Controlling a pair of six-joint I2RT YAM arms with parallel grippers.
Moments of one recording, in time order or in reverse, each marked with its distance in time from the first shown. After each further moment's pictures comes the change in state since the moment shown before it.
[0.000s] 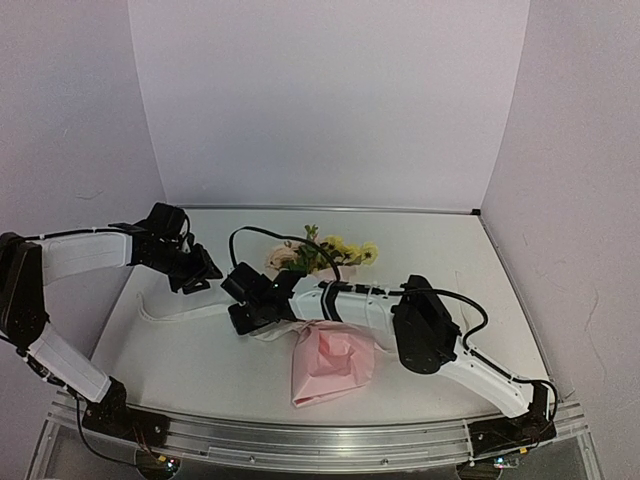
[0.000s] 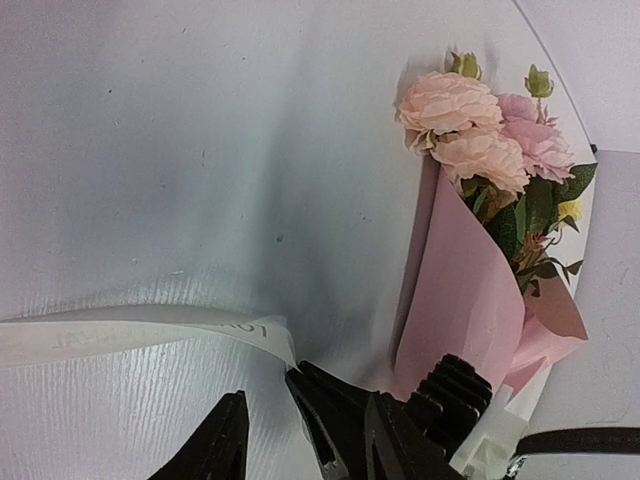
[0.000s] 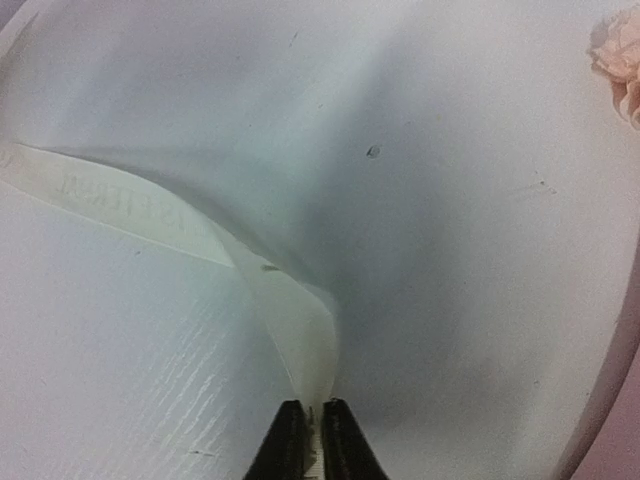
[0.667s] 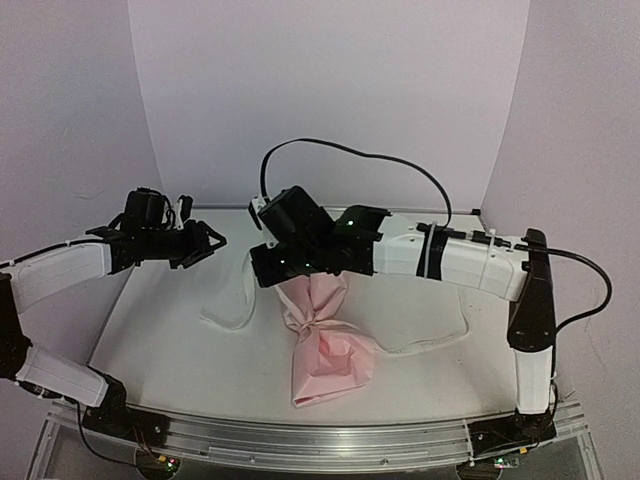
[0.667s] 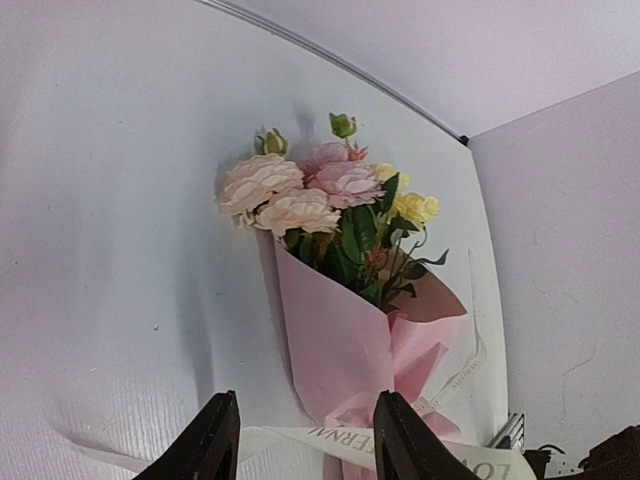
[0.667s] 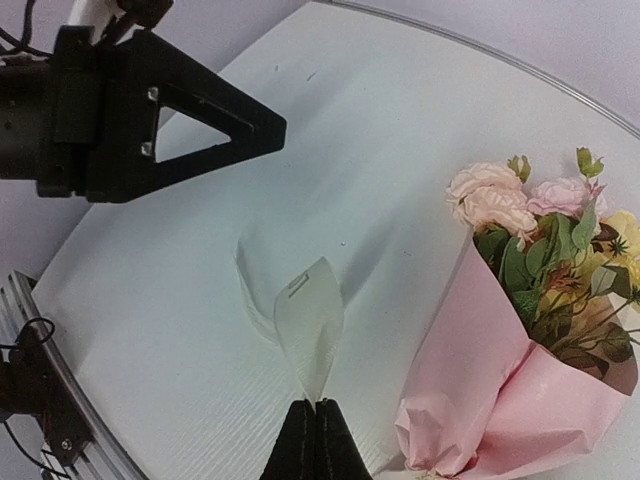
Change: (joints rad) left arm -0.003 -0.177 -0.046 0.235 0.079 0.136; right arm 0.010 -0.639 -0.465 0.047 0.029 -0.035
